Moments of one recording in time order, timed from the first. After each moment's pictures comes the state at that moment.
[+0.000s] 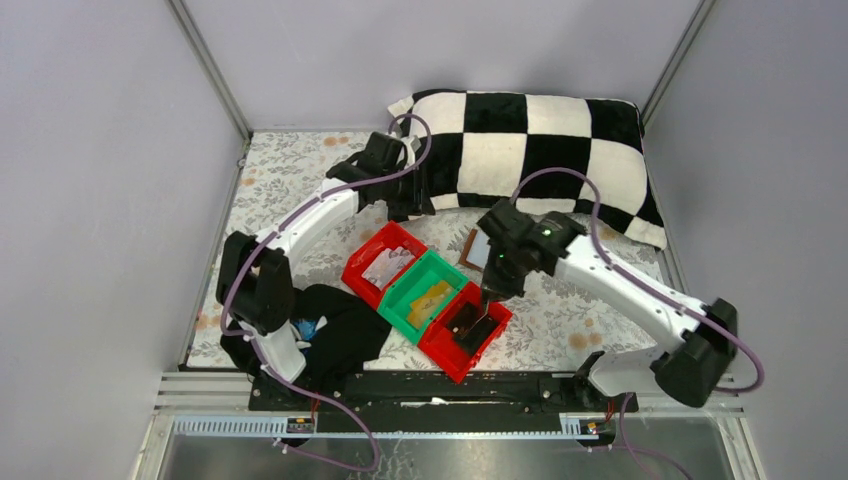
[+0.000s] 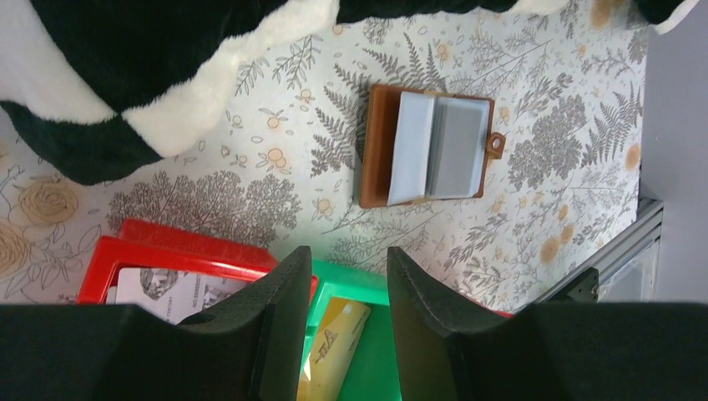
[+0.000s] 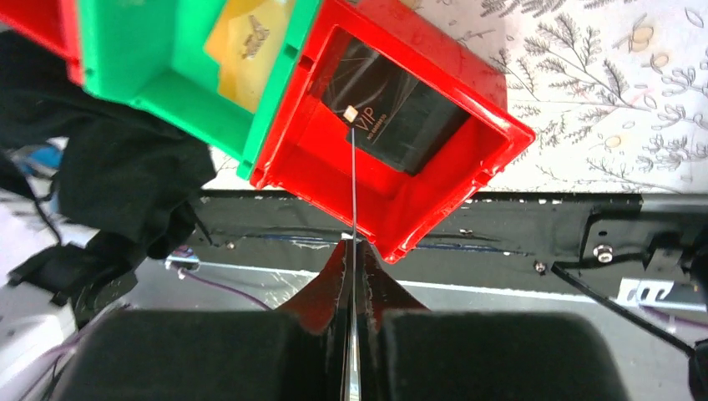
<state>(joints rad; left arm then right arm) -0.50 1.76 1.50 -0.56 0.31 -0.48 0.76 1.30 1.21 -1.12 -0.07 1.02</state>
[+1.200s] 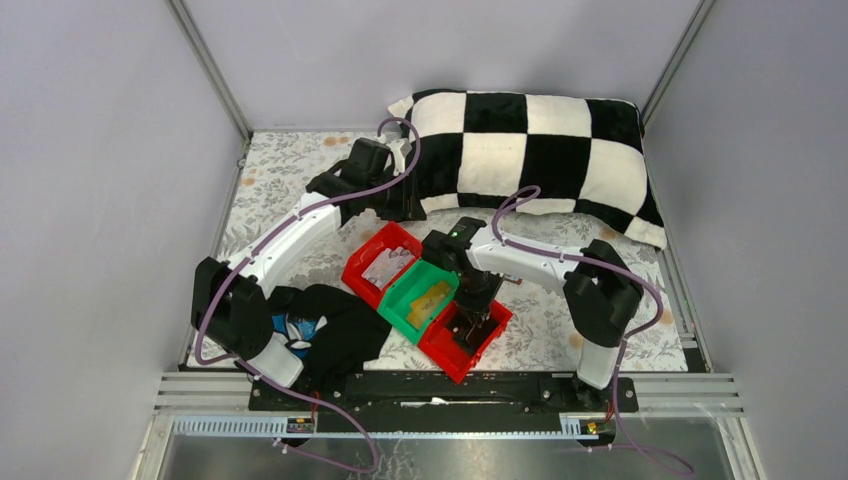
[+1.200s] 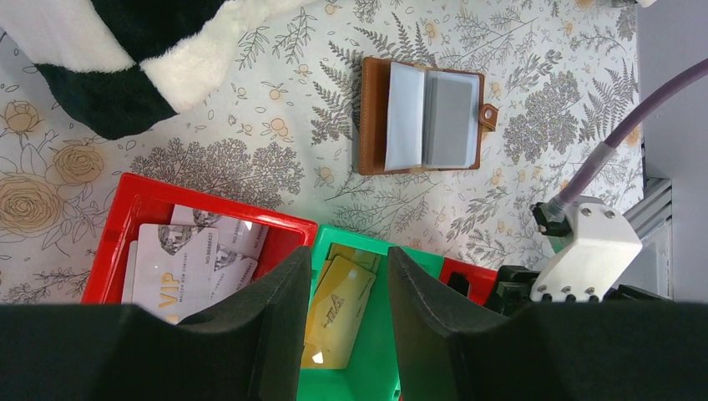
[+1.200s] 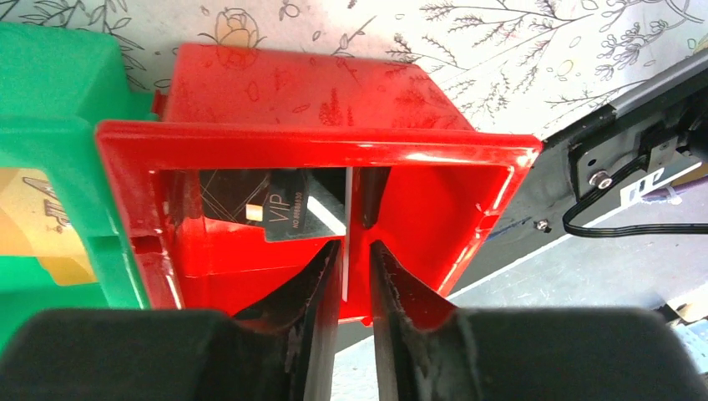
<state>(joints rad) -0.50 1.58 1.37 -0.57 0.29 -0.43 0.94 1.81 1.35 -1.36 0.11 1.46</state>
